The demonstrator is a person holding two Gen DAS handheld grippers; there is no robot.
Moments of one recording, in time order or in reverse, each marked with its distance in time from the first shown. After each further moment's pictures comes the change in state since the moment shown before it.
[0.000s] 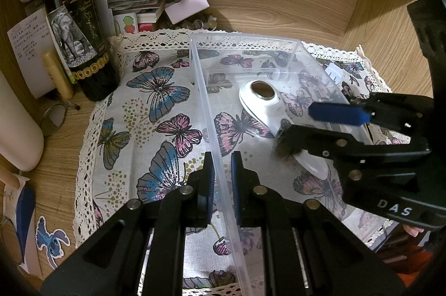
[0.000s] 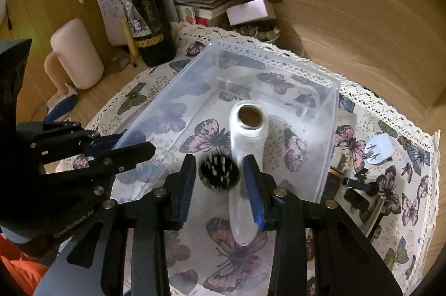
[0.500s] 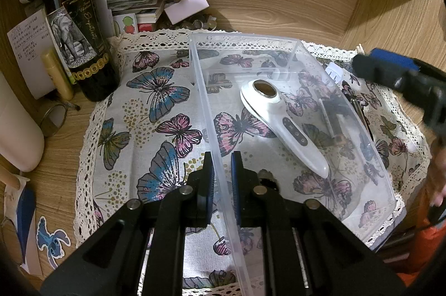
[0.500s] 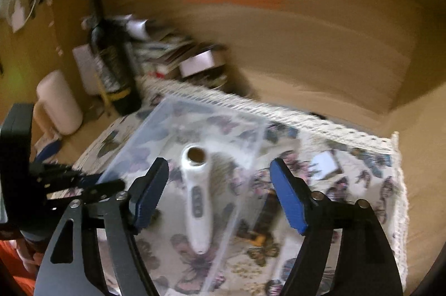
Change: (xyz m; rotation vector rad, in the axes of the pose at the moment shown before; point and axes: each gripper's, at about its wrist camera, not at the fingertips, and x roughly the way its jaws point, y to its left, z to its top) left arm 0.000 0.000 0.000 0.001 0.001 0.001; right arm -0.059 -0.040 0.002 0.109 -0.203 -0.147
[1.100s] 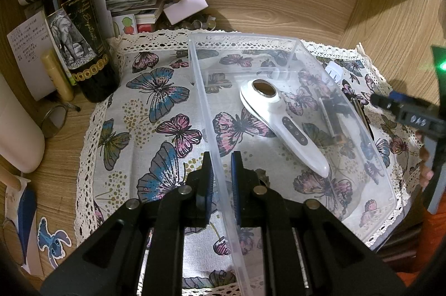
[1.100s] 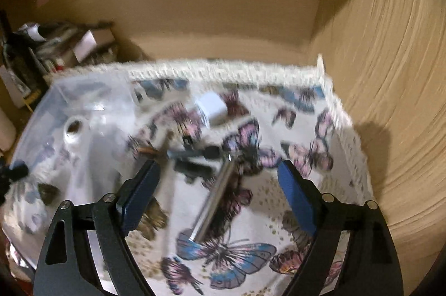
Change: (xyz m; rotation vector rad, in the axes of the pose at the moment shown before) left arm 0.000 -0.001 0.000 0.003 -0.001 0.003; right arm 0.019 -0.111 -0.057 0.227 0.155 -0.239
